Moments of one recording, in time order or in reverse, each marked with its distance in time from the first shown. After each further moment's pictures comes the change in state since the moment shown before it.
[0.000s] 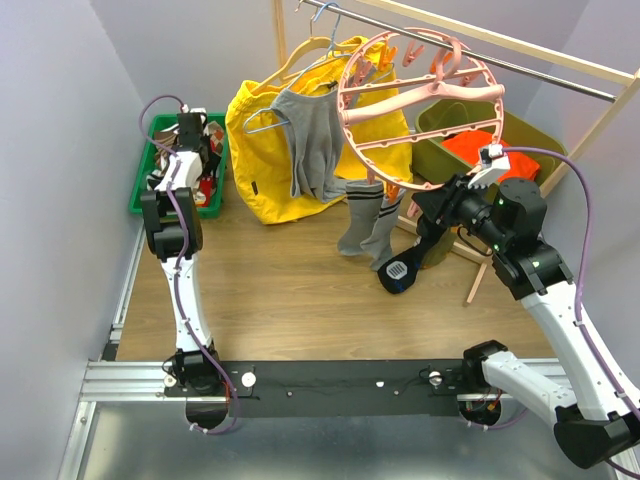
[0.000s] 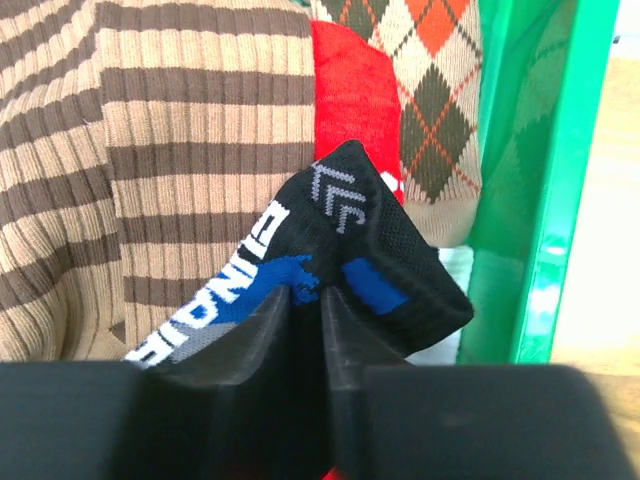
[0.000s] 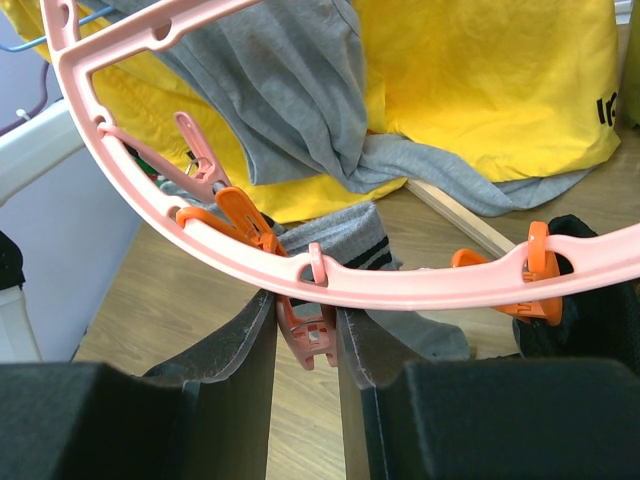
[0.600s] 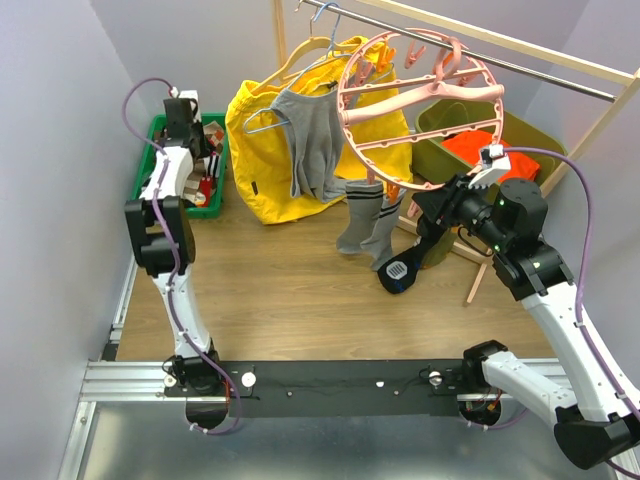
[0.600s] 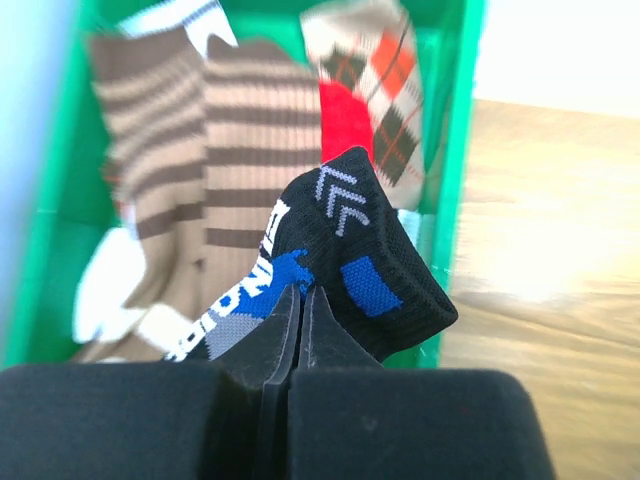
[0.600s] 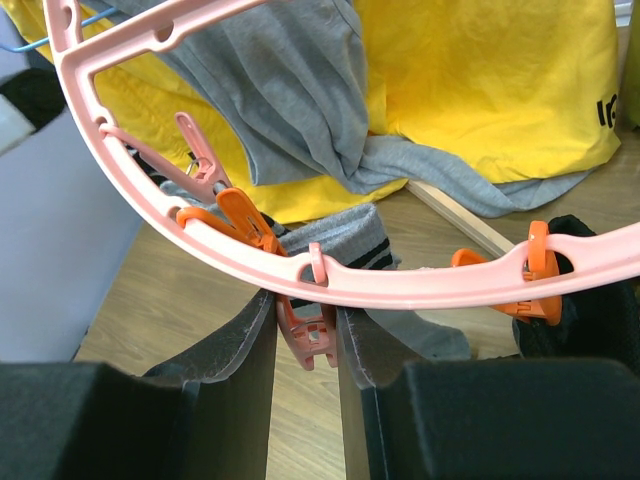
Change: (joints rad) left arm 0.000 -0.246 -0.158 -0.010 0.024 0.003; right arm 0.000 -0.005 0.000 0.000 -0.001 0.000
